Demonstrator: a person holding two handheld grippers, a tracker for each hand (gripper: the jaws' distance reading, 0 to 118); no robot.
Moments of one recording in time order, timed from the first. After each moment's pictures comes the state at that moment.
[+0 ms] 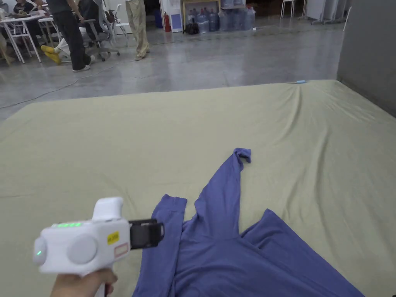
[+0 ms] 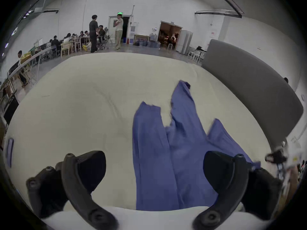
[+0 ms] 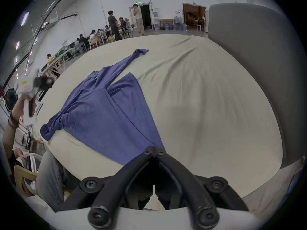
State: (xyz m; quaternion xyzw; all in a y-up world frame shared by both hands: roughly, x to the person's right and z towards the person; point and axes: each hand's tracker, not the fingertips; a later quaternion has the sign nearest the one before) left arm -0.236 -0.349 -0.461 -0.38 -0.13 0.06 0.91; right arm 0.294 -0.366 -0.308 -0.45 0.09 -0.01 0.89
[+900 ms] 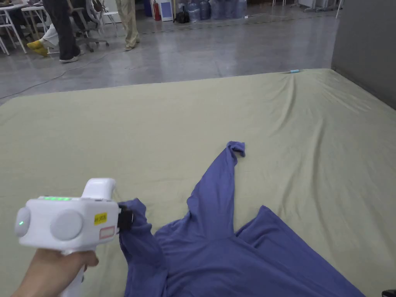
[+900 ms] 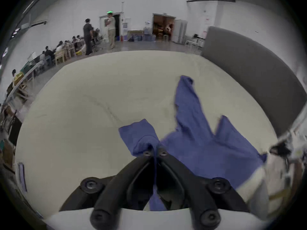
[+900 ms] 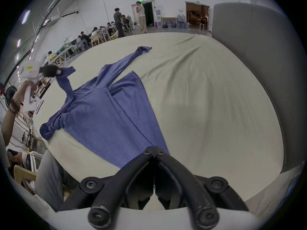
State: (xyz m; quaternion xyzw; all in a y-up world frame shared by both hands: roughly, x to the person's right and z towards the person) left arm -0.241 -0.308 -0.445 -0.41 -0.17 -0.02 0.90; right arm 0.279 -0.365 -0.320 -0.46 0.11 0.00 0.88
